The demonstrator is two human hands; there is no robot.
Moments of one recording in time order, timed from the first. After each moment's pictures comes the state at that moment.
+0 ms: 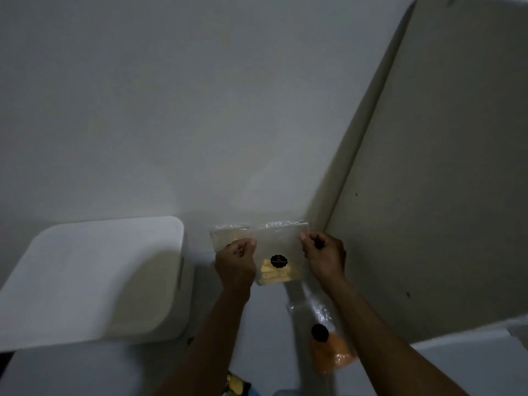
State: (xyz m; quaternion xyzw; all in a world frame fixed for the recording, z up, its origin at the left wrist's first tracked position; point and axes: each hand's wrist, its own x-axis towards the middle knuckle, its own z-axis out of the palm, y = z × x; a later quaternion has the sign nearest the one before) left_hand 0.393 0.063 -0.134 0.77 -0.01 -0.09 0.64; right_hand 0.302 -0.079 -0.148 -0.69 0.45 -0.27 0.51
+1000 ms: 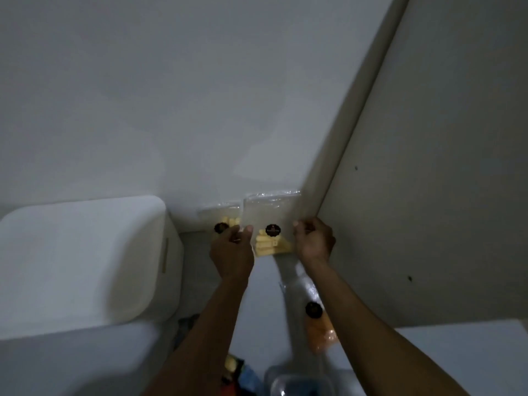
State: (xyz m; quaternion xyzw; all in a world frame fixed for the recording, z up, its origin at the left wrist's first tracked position) left_hand 0.382 0.054 -0.158 0.82 0.03 -0.10 0.56; right_hand 0.311 -0.074 -0.185 -0.69 0.53 -0.25 0.42
